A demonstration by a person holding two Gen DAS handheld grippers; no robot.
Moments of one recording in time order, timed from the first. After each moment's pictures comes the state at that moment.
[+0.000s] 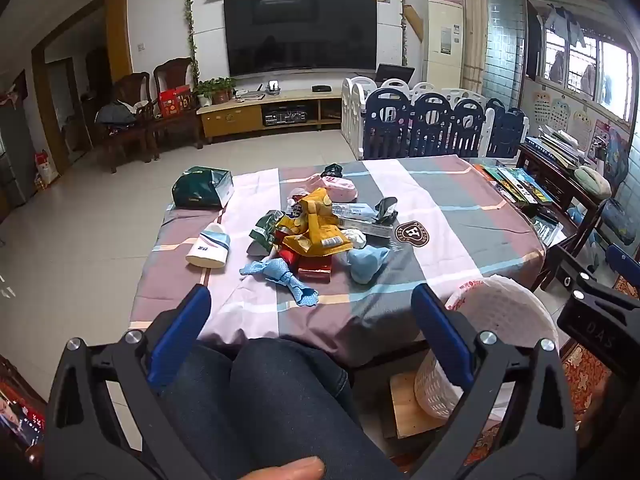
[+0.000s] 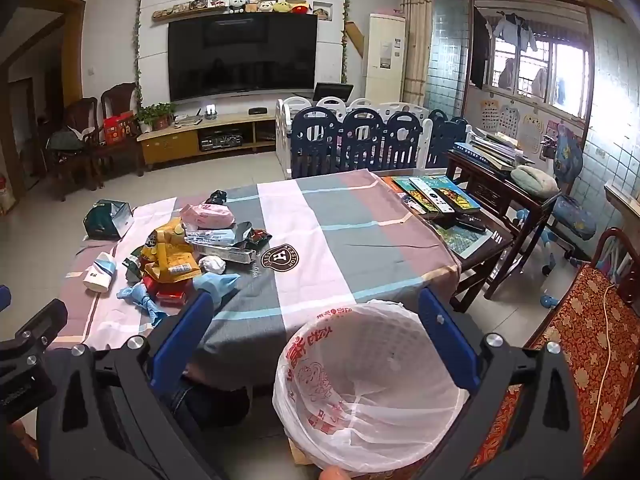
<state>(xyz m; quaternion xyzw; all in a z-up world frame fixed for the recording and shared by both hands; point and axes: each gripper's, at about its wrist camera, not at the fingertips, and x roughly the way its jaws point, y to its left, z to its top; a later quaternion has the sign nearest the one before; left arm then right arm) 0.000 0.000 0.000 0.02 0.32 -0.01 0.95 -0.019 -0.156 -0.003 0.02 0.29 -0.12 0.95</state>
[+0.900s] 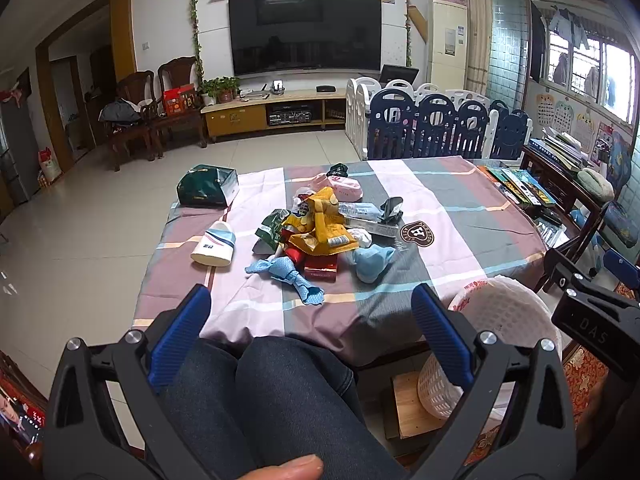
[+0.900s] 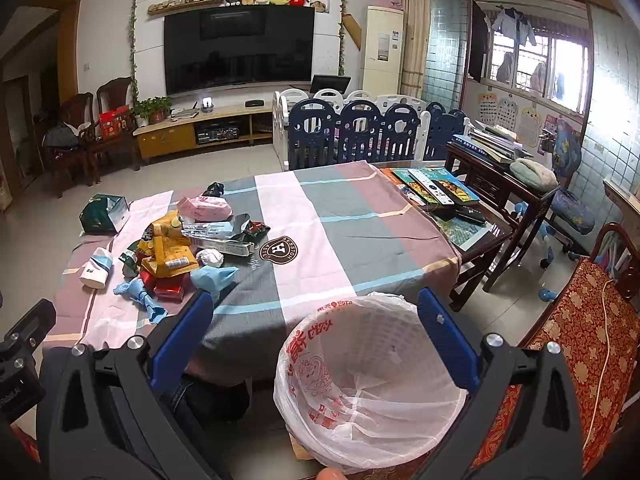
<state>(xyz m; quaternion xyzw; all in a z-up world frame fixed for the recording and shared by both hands) 0.001 0.007 -0.004 0.02 0.32 0.00 0.95 -0.012 -0.151 -0.010 0.02 0.31 -0.13 0.94</state>
